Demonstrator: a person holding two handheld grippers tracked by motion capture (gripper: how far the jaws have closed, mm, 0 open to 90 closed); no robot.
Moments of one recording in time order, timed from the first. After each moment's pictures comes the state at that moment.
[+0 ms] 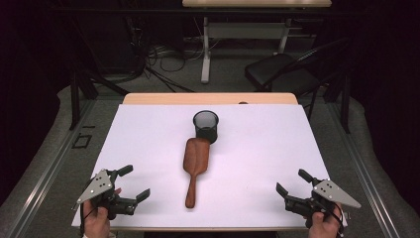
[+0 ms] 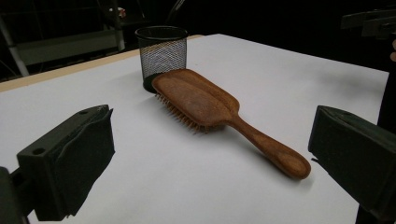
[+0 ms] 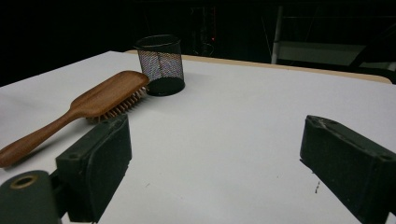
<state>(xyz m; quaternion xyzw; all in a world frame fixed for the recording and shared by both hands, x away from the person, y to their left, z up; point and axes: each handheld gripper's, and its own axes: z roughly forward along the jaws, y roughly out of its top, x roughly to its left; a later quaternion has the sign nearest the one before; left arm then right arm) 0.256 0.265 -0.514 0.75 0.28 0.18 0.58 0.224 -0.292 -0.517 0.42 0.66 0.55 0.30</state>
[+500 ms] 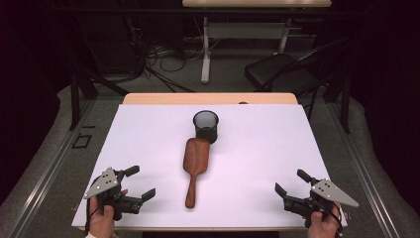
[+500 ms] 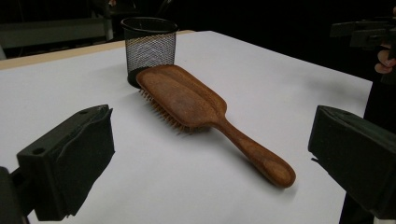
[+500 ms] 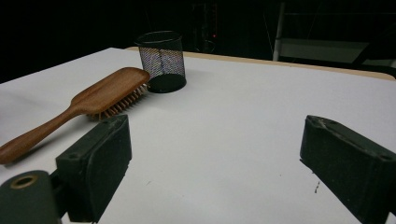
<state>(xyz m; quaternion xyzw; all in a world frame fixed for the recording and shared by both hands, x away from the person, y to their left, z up) 0.261 0.251 -0.516 0.74 0.30 0.14 0.58 0.225 -0.290 -0.518 0.42 0.66 0.55 0.29</state>
